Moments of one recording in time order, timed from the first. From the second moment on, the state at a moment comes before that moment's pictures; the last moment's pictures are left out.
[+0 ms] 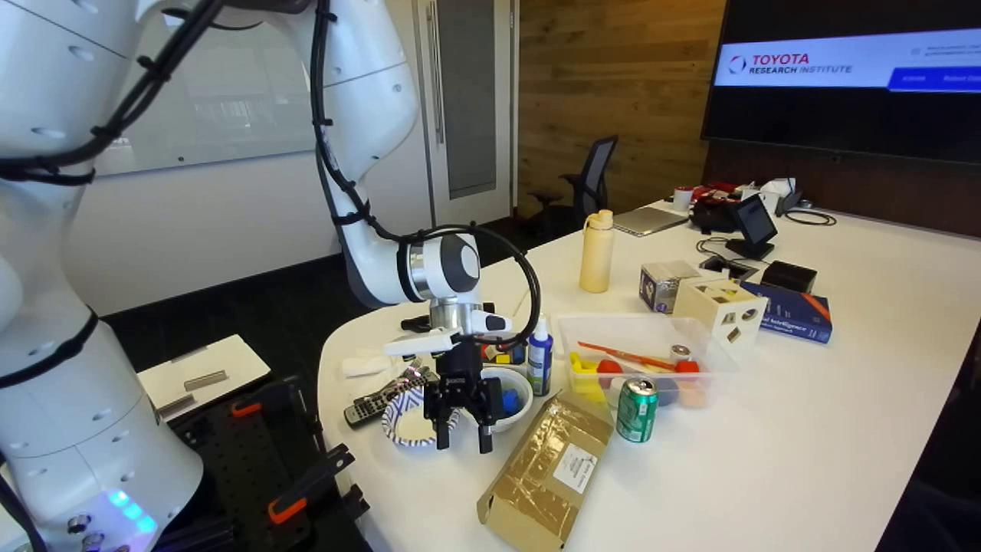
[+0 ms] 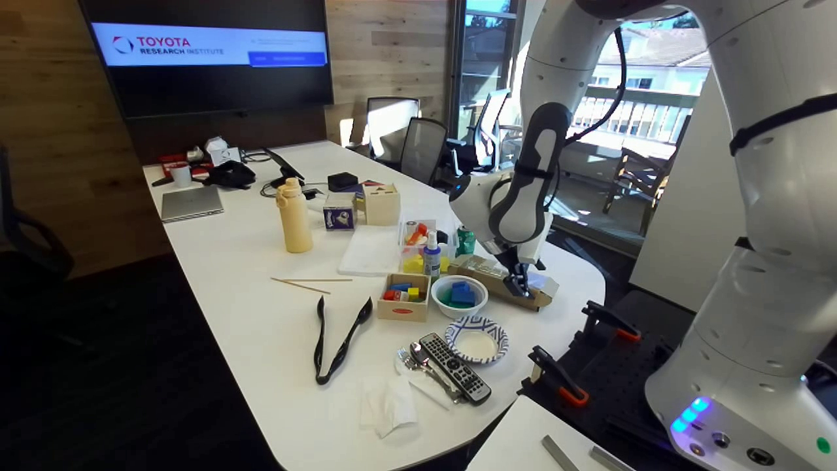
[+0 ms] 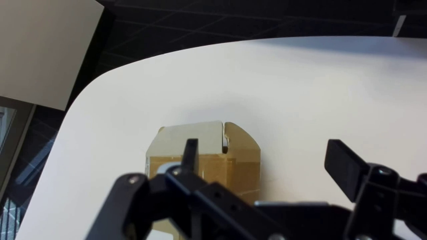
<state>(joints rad) -0.05 0.59 -0.11 -2.32 -0.84 2.35 0.41</state>
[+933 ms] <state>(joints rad) 0.05 0.71 -0.23 -2.28 -0.99 2.56 0.68</state>
